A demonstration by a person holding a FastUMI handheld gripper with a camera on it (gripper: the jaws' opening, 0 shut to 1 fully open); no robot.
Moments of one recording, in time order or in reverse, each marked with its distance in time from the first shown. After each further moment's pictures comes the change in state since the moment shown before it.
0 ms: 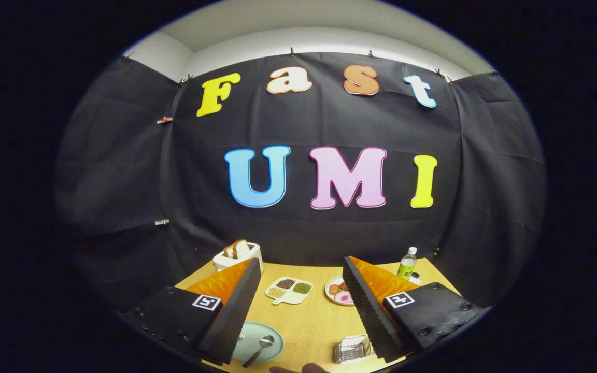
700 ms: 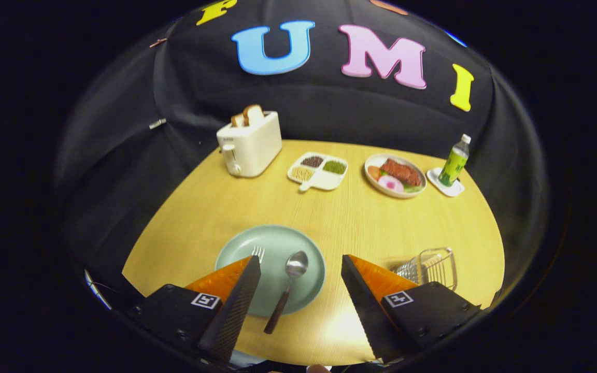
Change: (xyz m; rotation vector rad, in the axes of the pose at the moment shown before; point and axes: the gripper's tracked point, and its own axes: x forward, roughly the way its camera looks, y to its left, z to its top) arm 0.019 0.080 -0.262 0.017 0.697 0.038
